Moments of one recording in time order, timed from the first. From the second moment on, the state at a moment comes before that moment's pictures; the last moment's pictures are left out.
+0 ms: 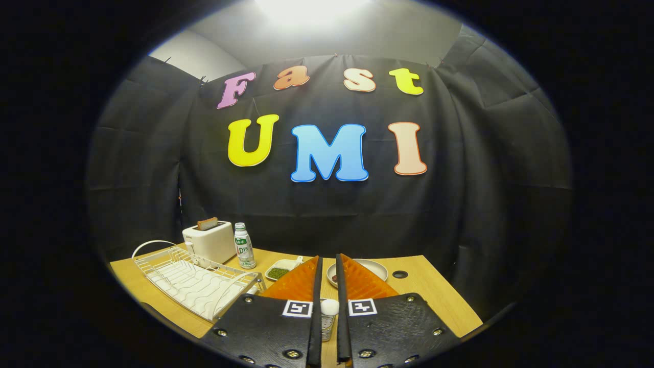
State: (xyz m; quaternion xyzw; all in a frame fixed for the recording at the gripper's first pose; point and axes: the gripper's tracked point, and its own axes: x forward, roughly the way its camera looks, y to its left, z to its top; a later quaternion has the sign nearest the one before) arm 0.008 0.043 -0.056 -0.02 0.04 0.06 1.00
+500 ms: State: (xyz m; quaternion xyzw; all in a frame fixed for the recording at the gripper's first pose) arm -0.054 0.046 -0.029 -0.02 0.08 0.06 0.99
